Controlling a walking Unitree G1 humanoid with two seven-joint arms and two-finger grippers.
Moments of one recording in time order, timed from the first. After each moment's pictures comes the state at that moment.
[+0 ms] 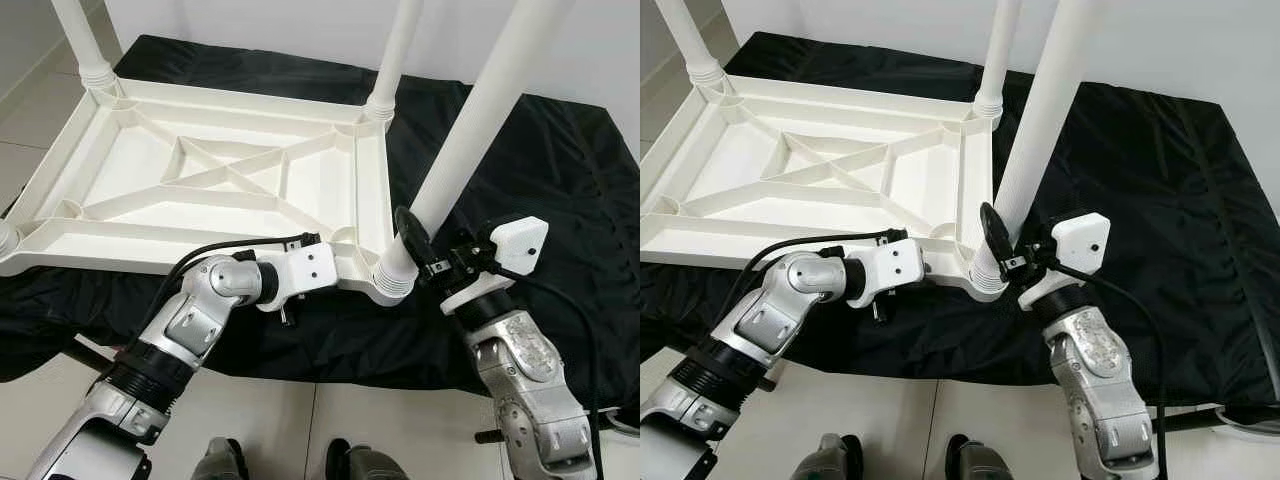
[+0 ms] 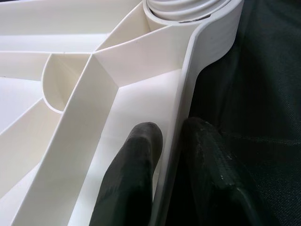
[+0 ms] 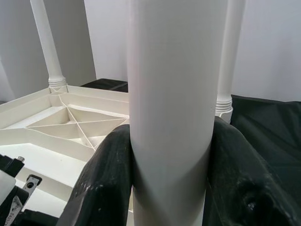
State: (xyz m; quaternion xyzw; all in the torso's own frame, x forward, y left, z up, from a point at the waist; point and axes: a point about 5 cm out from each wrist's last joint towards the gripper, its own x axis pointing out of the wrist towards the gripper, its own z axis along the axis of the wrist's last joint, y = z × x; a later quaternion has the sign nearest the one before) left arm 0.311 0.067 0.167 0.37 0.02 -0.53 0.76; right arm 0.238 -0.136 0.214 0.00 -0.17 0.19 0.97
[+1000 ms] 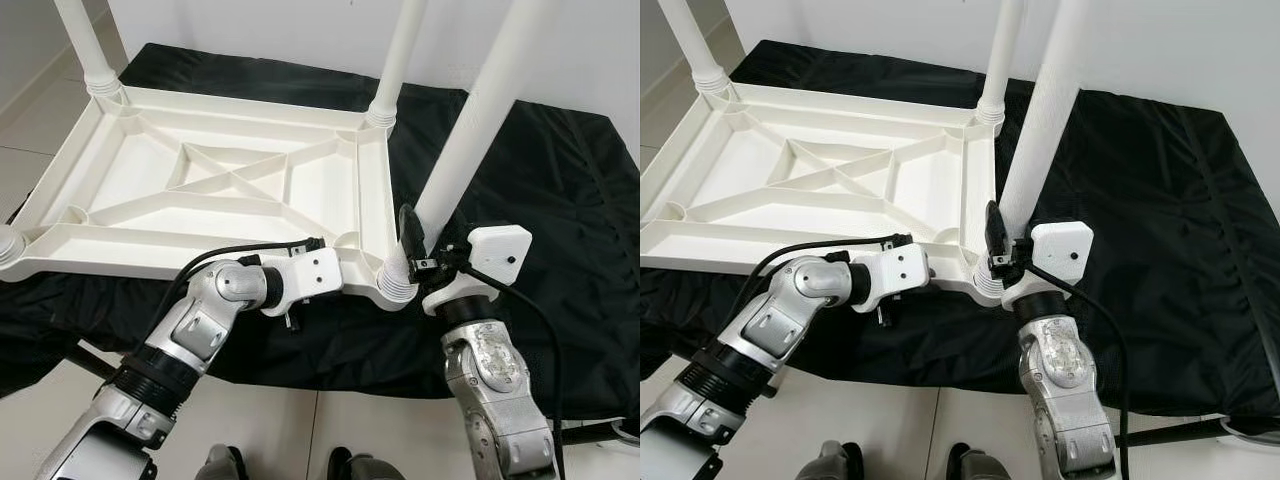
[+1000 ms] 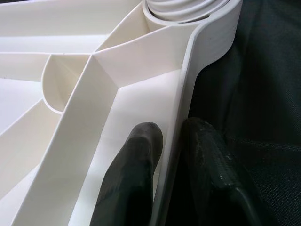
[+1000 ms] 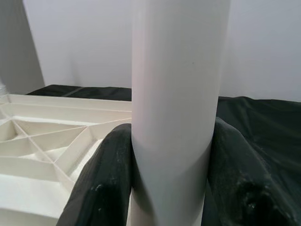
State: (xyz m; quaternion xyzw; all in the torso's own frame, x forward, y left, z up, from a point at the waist) left arm 0.312 0.066 0.168 0.37 0.02 -0.53 0.77; right arm 0.241 -0.125 0.212 0.00 -0.18 0.03 0.98
